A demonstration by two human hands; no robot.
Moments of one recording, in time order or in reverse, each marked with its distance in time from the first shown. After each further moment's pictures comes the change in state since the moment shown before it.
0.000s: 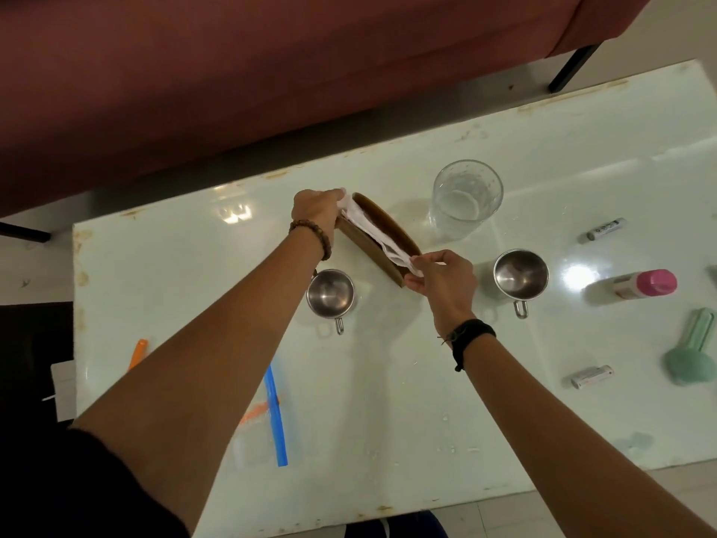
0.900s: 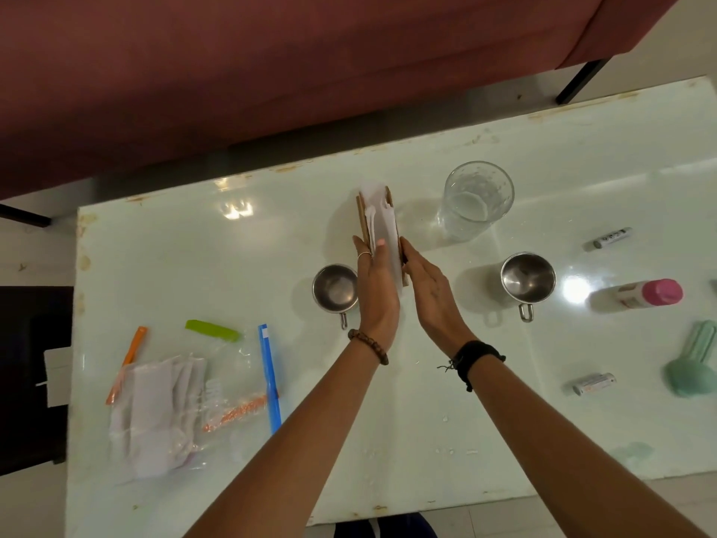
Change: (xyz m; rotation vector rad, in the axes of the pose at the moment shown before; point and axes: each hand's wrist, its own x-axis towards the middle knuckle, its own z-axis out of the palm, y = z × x) left_hand -0.088 -0.078 0.029 -0.340 -0.179 0.055; right_hand -0.006 0.027 0.001 -0.224 -0.490 -0.368
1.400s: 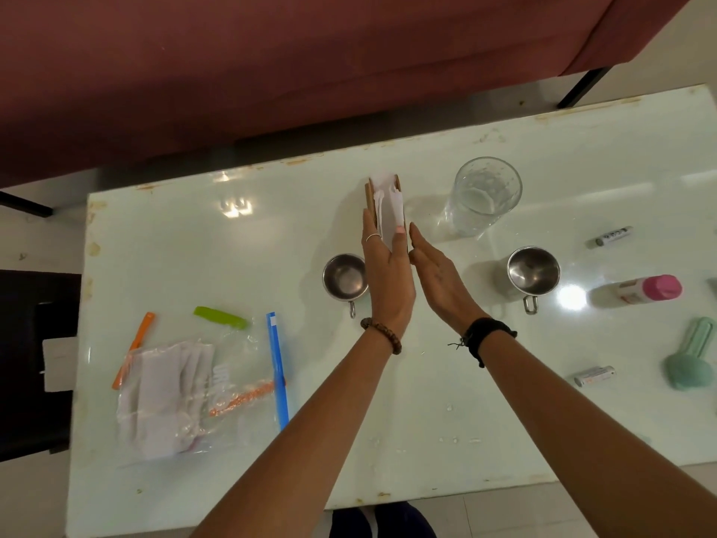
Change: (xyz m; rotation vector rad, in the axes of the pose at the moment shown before) left_hand -0.011 0.006 -0.002 0.096 0.016 0.303; right_hand 0.002 -0.015 -0.003 -0.157 -0.081 -0.008
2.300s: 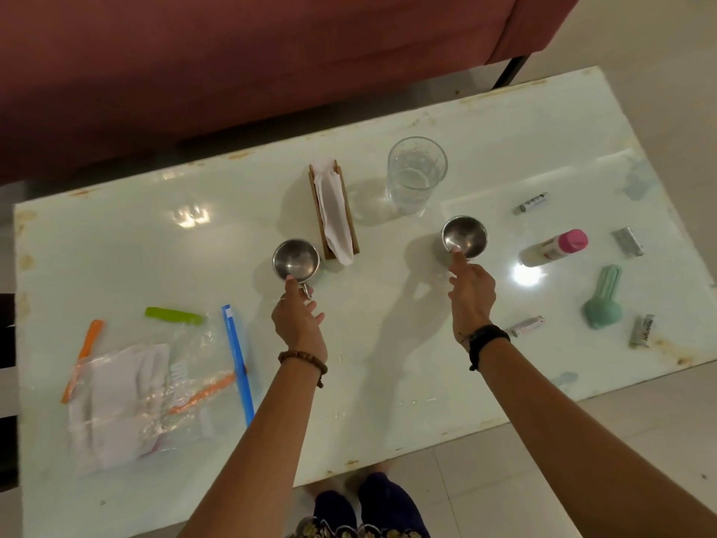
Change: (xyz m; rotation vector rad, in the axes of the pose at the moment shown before) left_hand -0.032 -0.047 -0.054 -0.163 0.353 -0.487; right_hand -0.061 0.038 -0.051 0.326 0.816 0.441
